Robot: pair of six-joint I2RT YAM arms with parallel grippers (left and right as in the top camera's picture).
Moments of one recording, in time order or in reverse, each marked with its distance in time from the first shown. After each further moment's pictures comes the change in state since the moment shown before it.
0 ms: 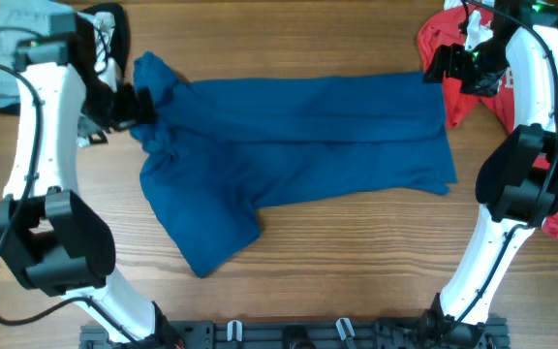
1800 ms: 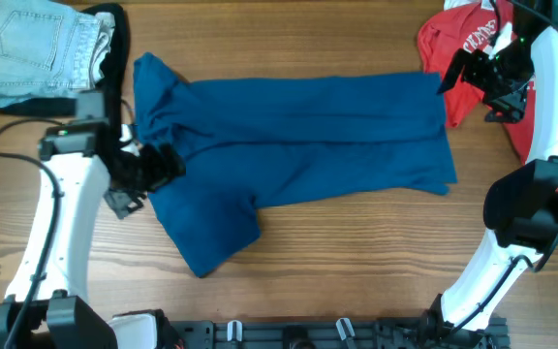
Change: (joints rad) left arm -0.091 -0.437 -0.589 0.180 0.119 -0.390; right arm 0.002 -0.196 -0.014 -0.336 0.113 0.343
